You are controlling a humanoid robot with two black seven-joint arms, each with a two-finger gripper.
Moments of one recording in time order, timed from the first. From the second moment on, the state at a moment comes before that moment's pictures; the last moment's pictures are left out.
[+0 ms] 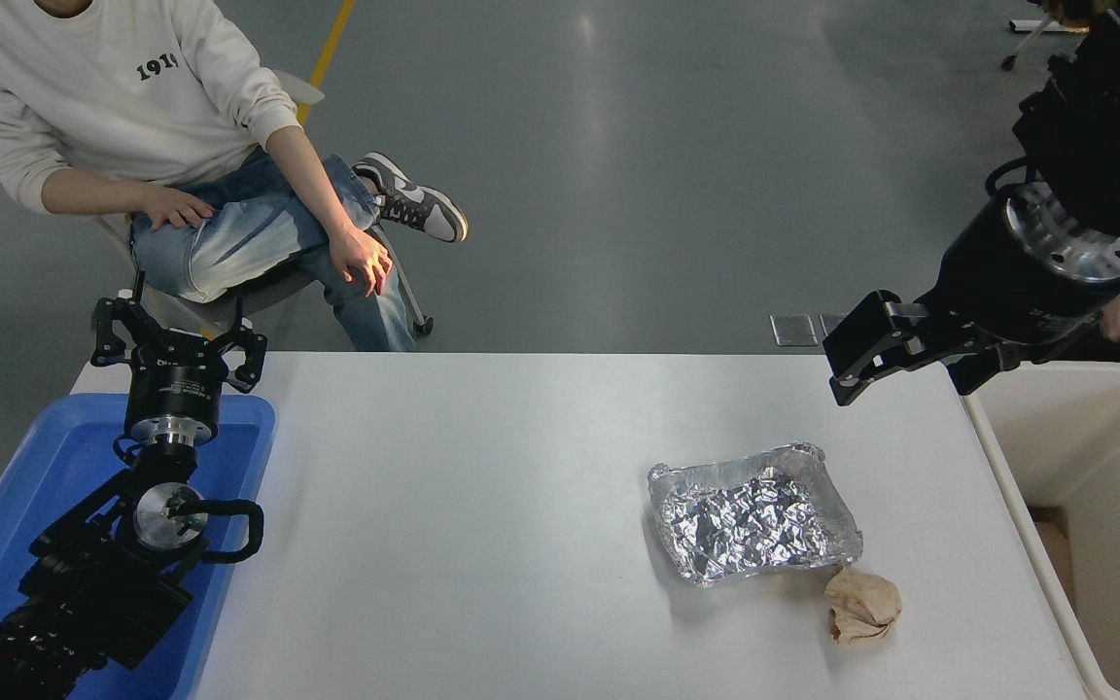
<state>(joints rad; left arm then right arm) -0.61 0.19 -0.97 -0.40 -0.12 -0.54 -0.56 2.44 -0.36 -1.29 1.59 -0.21 0.78 0.00</state>
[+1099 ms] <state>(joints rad) -0.61 0.19 -0.97 -0.40 -0.12 -0.54 -0.56 1.43 -0.32 -1.04 0.99 -0.47 0.20 0.00</state>
